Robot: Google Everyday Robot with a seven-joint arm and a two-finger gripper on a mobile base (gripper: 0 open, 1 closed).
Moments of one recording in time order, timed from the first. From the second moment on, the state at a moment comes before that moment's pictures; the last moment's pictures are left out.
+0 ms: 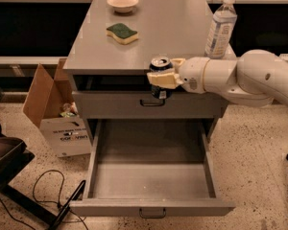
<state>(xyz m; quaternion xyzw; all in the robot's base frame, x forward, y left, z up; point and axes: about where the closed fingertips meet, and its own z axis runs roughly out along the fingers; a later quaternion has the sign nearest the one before) 0.623 -0.049 0.855 -0.39 0.70 0.29 0.53</state>
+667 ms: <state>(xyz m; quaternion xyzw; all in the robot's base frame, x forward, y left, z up) 0.621 -0.047 0.849 -0.38 0.70 0.29 0.52</state>
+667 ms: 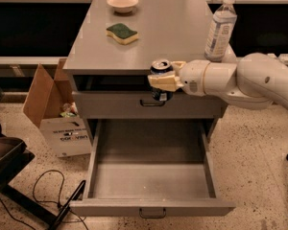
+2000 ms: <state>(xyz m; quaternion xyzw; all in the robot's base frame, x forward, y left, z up) 0.784 -0.050 1.101 -0.18 0.69 0.12 0.69</state>
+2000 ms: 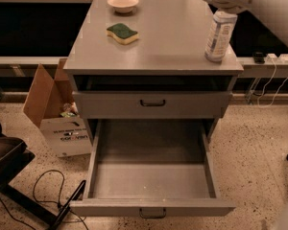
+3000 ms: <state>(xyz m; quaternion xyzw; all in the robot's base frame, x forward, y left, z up) 0.812 -0.036 1.099 -0.15 0.70 0.13 0.69</state>
